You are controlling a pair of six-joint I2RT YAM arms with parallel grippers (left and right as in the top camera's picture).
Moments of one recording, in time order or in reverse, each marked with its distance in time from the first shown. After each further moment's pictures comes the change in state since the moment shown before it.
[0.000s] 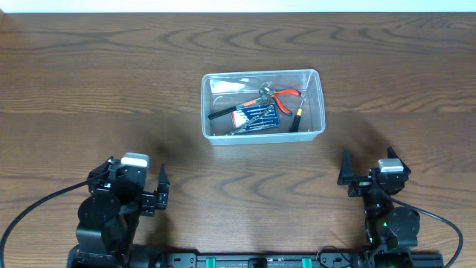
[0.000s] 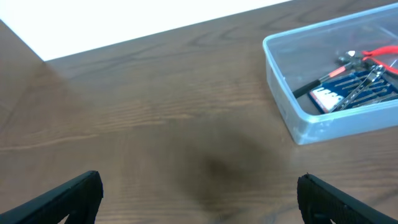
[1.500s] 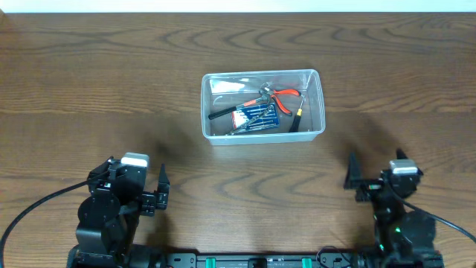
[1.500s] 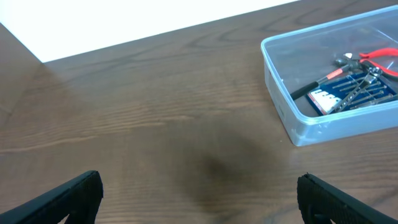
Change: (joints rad) left arm 0.000 0.000 0.000 0.010 0.007 -0.001; right arm 0.000 0.021 0.172 -0.154 -0.011 0.021
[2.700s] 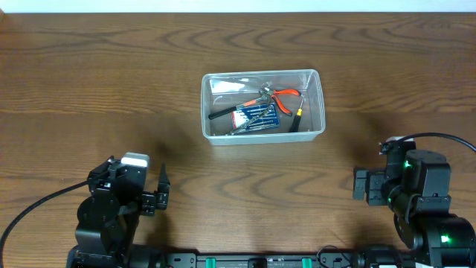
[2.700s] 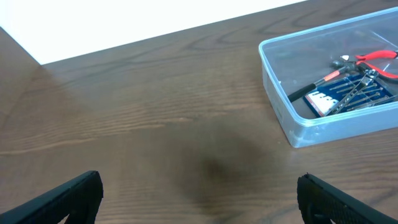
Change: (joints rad) left arm 0.000 0.000 0.004 0.002 0.008 0.000; right arm -0.037 0.655 0.632 -0.816 0.030 0.000
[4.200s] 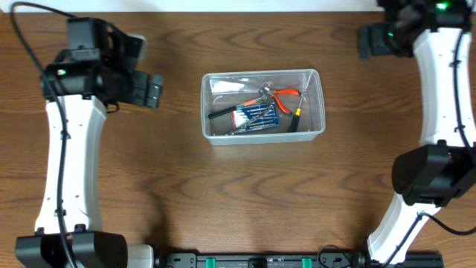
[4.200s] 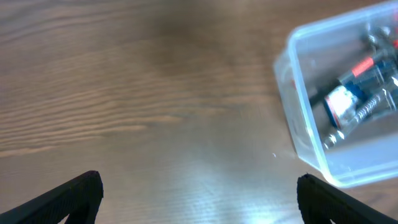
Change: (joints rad) left arm 0.196 1.233 0.910 -0.299 0.229 0.121; right arm -0.087 1.365 1.382 -0.240 -0.029 -0.090
